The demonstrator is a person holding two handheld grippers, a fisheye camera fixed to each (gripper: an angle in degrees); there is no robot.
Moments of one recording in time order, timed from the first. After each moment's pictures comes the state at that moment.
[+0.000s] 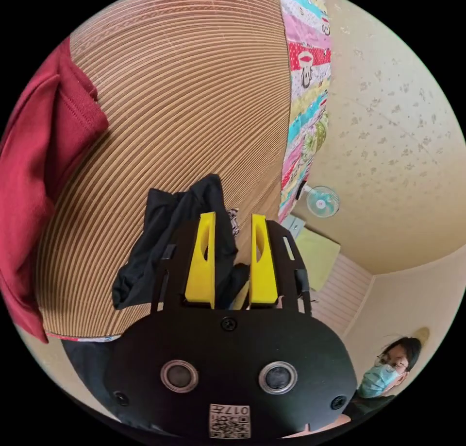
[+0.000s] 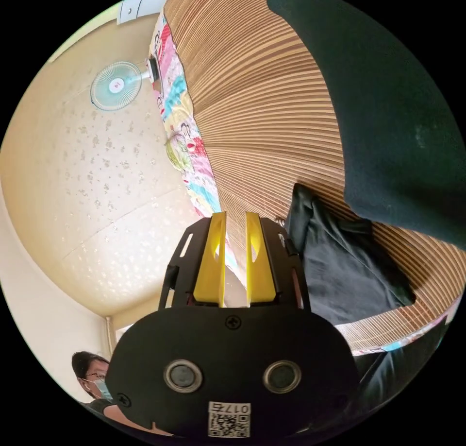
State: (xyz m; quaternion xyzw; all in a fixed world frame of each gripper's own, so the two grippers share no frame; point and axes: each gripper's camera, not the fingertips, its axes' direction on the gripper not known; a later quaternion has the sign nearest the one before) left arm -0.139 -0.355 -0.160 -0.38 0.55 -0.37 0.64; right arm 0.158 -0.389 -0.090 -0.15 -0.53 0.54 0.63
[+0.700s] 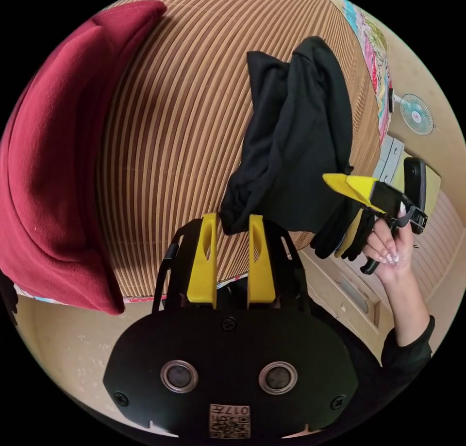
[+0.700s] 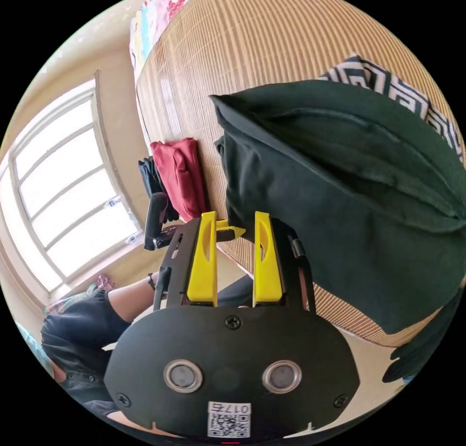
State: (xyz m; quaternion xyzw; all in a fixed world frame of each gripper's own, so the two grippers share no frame) left arm -0.095 -0.232 -0.223 -0.52 0.45 -0.11 0.72; right arm -0.214 -0.424 -0.065 -0.46 -0.45 -0.08 0.76
